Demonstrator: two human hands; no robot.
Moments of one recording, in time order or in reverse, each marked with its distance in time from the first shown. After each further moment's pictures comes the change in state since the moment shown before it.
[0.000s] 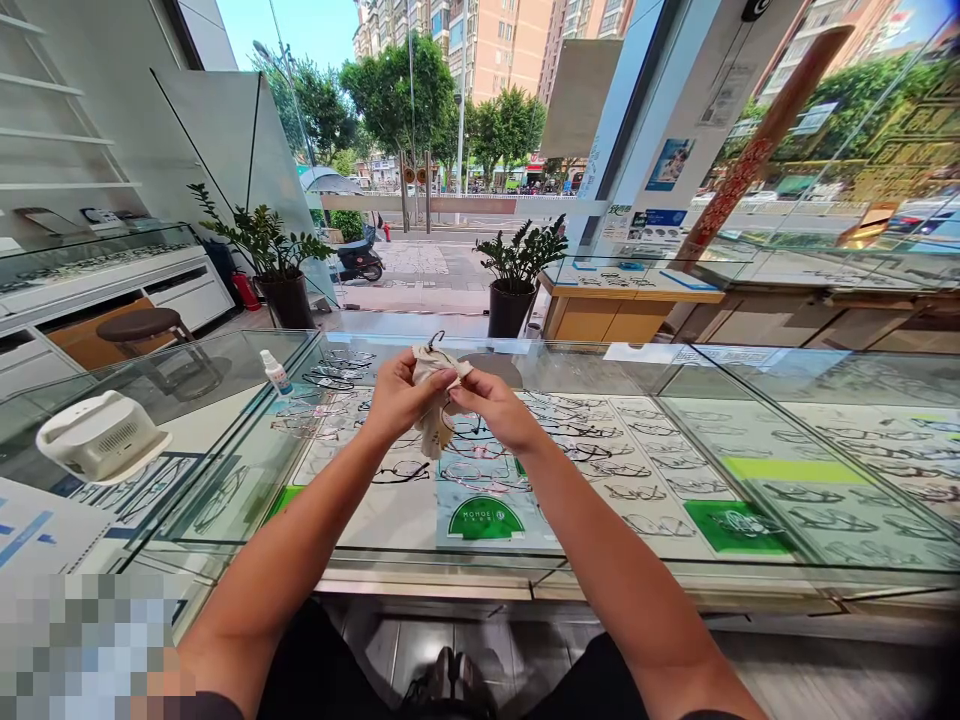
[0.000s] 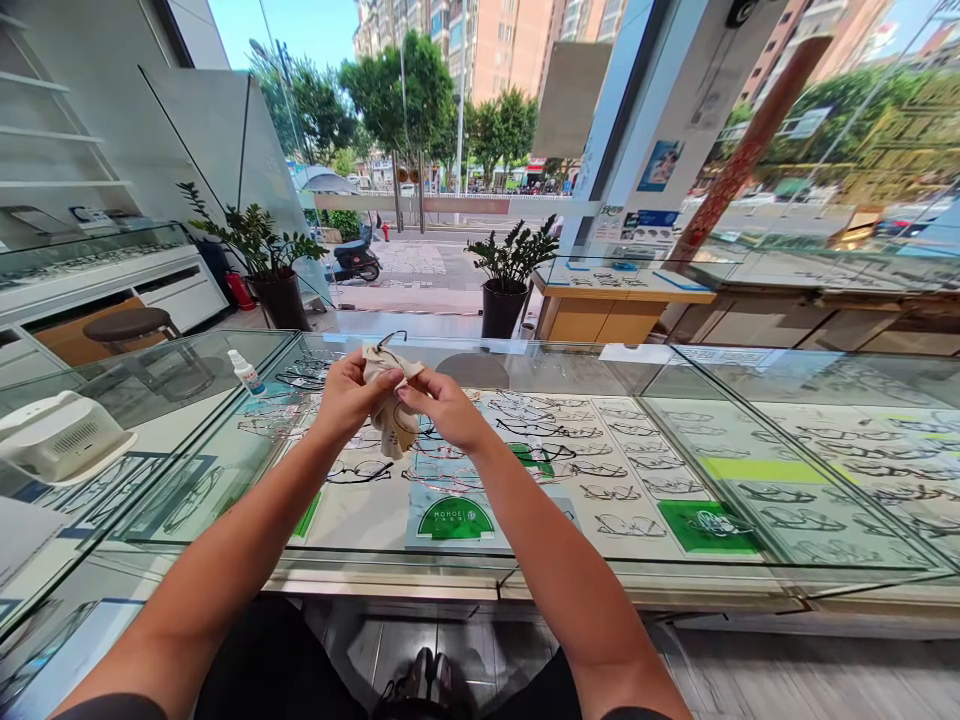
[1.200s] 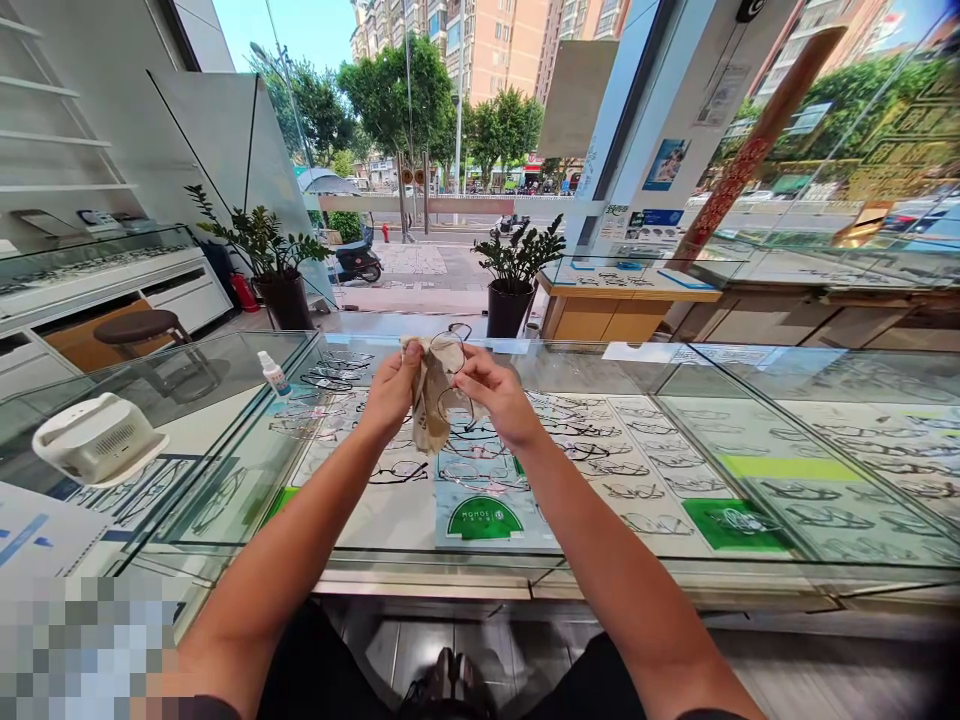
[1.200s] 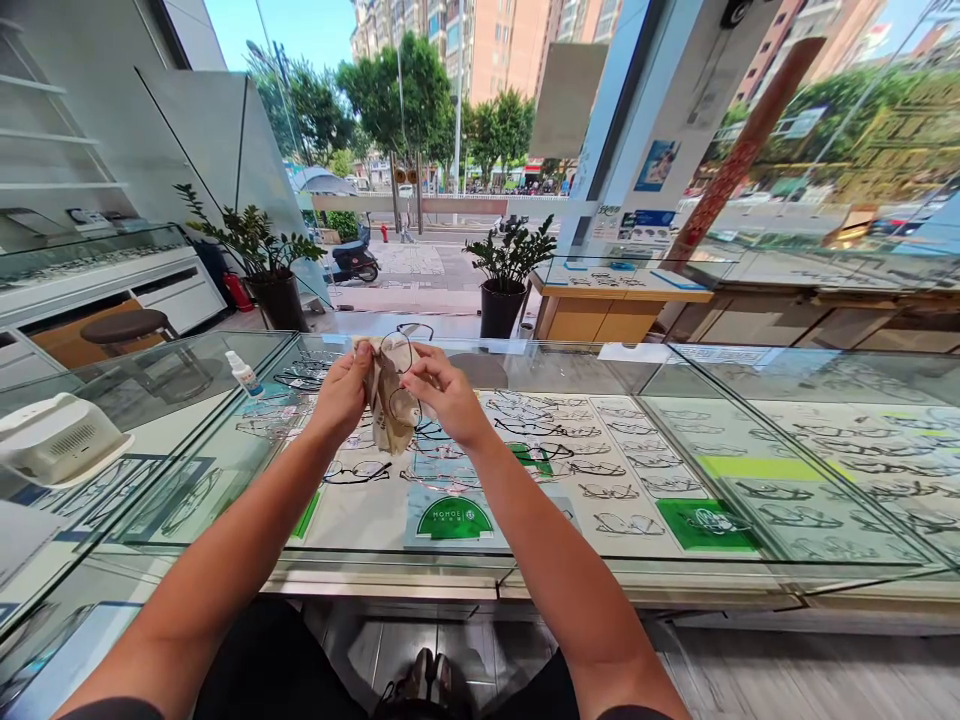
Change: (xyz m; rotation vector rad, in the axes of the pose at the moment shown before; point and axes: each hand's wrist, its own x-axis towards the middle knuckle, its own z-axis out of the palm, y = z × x) left_hand 0.010 -0.009 -0.006 -0.050 0.032 -0.082; right_hand 0.000 -0.011 0.002 -0.068 0.172 -0.177
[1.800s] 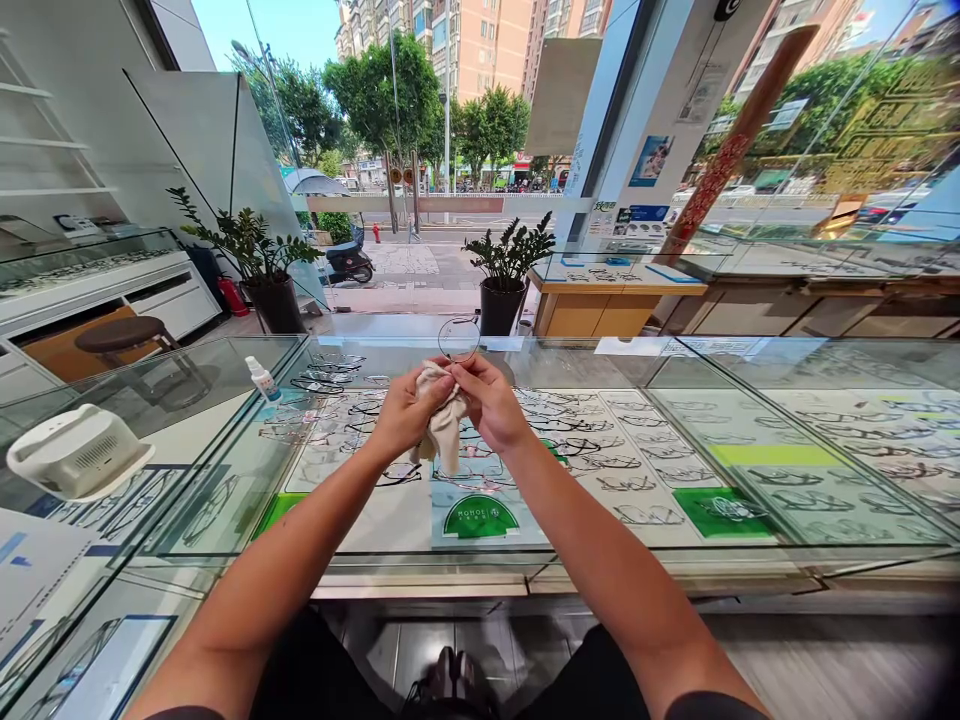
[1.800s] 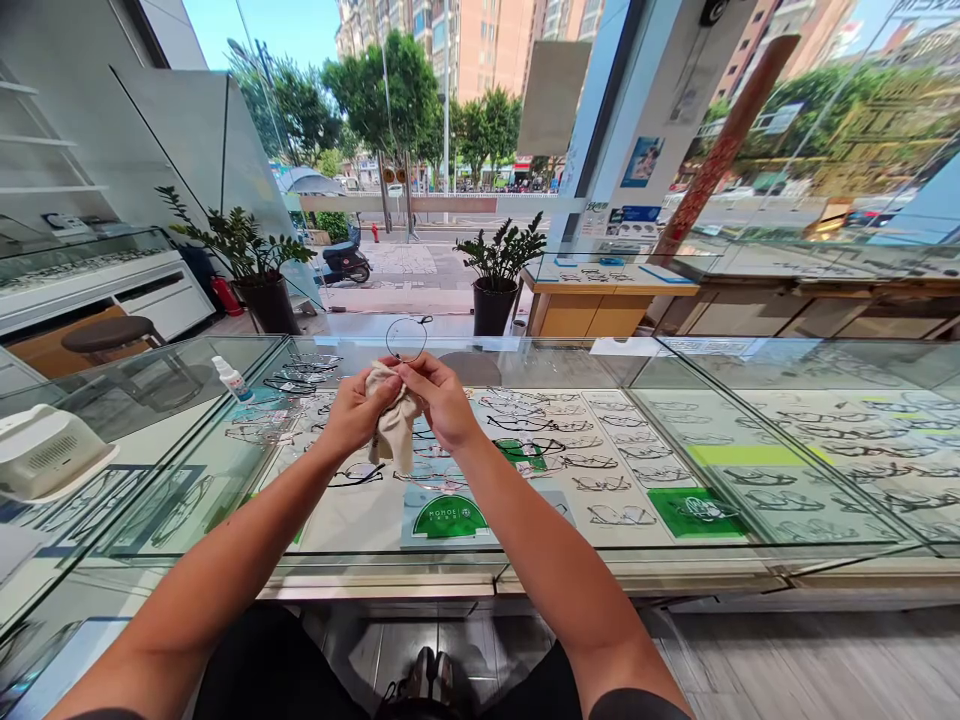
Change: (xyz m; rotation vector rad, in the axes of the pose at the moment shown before) left_hand -0.020 -0.009 0.017 0.185 -0.129 0.110; right_hand -0.001 0.003 0.016 0.398 0.089 0.149
